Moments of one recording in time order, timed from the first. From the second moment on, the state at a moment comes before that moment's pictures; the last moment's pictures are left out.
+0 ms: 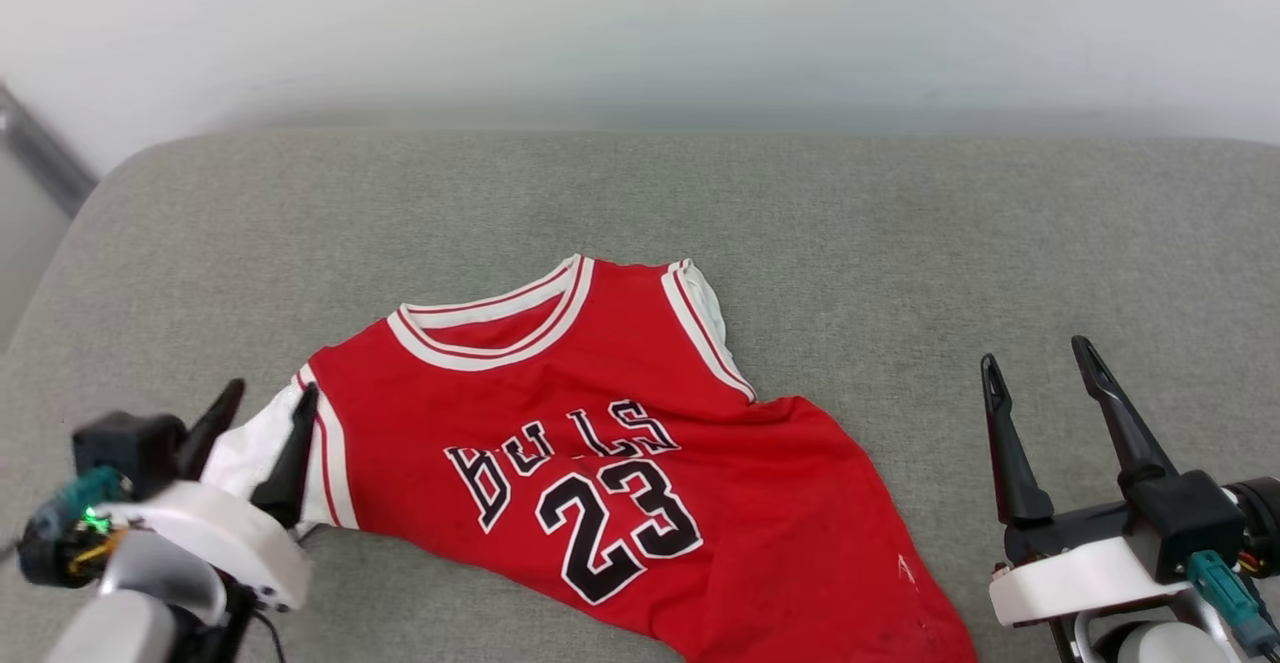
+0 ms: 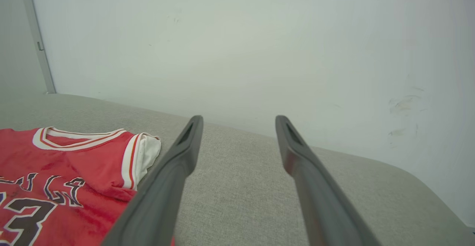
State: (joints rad) left arm -0.16 0.55 -0.25 0.19 -0.65 -0.02 -0.08; right arm -0.04 -0.05 0.00 0.01 -0.09 0.13 -0.26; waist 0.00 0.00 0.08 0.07
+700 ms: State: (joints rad) left arm -0.10 0.31 -0.24 -0.01 -0.38 0.01 -0.26; right arm -0.41 -0.41 0.36 0.11 0.27 0.13 0.35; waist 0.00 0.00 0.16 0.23
